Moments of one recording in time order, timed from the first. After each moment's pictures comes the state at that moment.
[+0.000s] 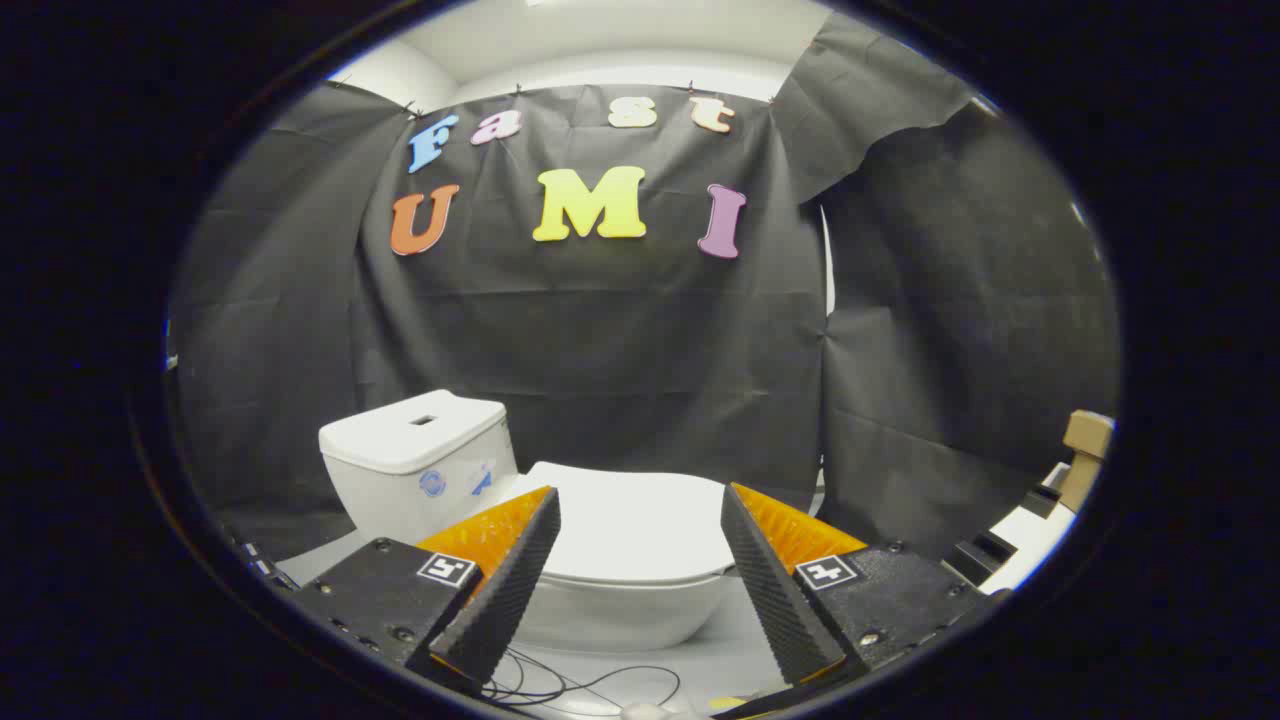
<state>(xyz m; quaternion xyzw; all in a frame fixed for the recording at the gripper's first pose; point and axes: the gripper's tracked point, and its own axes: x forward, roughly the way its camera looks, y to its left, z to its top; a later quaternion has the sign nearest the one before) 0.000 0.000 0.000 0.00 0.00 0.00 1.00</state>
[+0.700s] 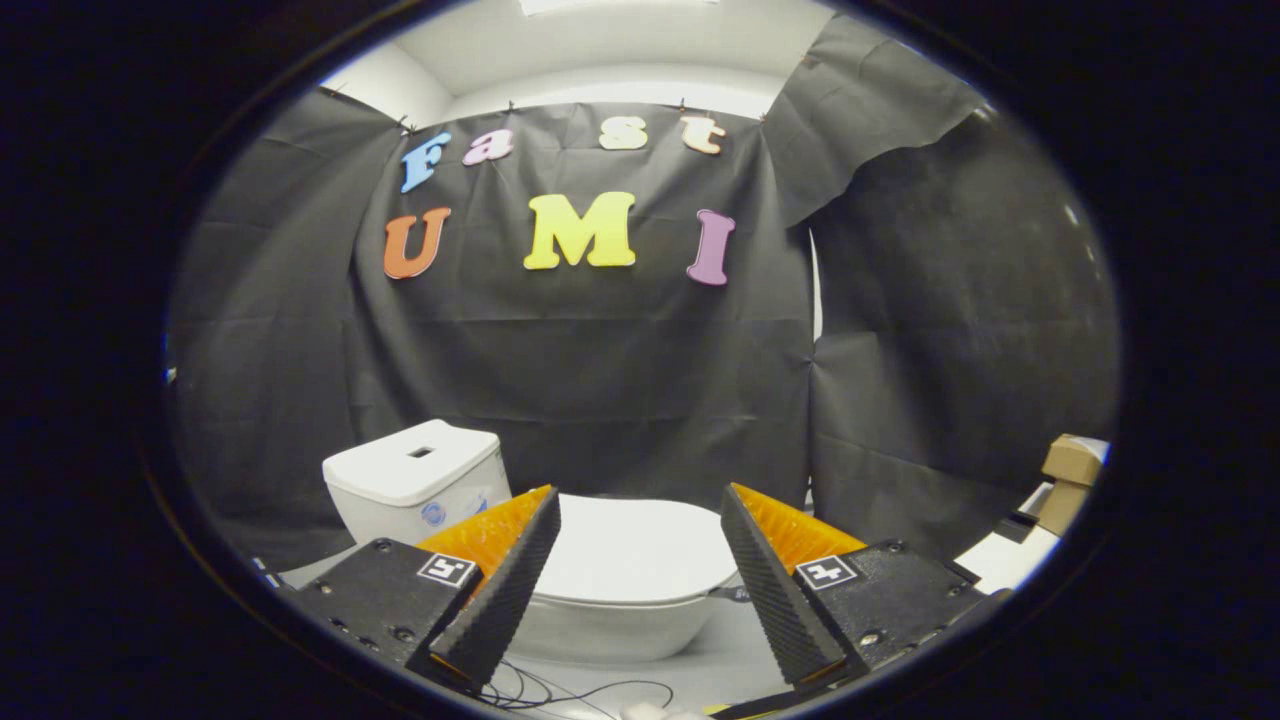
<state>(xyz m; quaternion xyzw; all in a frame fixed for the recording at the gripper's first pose) -0.017 -0.008 0.042 0.00 -0.02 -0.01 1.00</state>
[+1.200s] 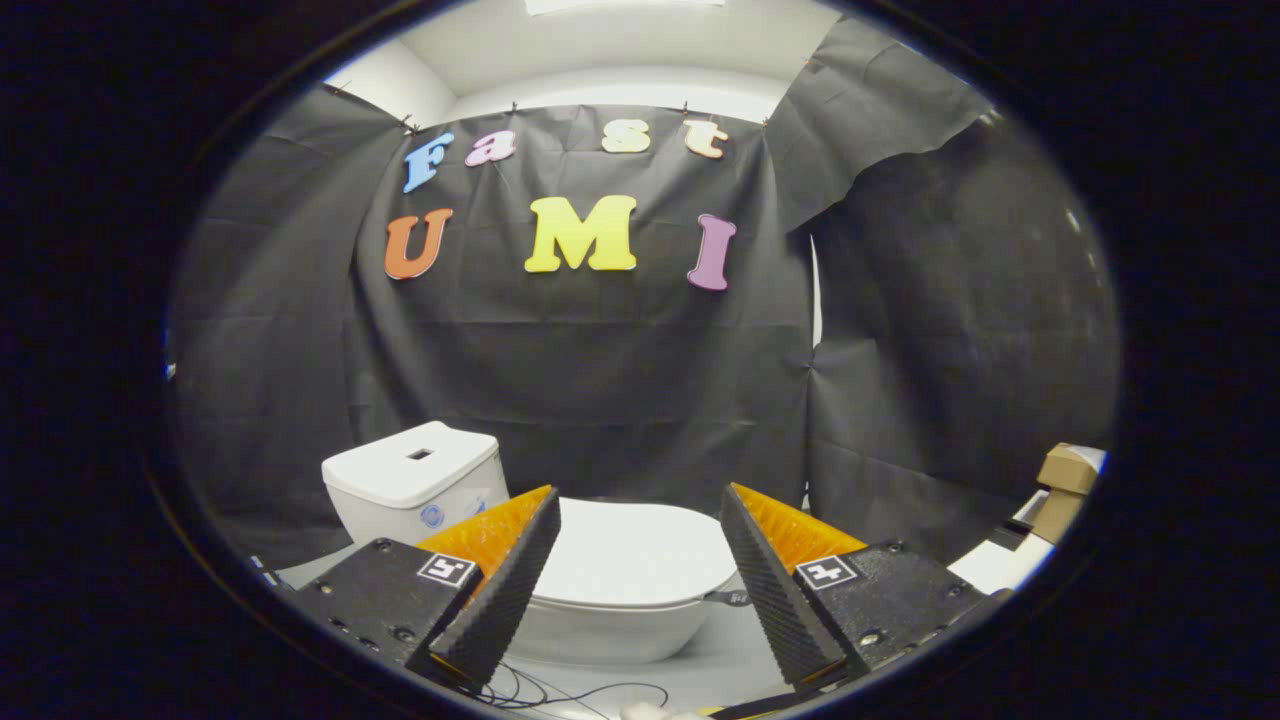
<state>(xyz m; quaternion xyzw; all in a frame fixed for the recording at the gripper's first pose) -0.017 -0.009 0.048 -0.01 -0.03 -0.01 1.00</state>
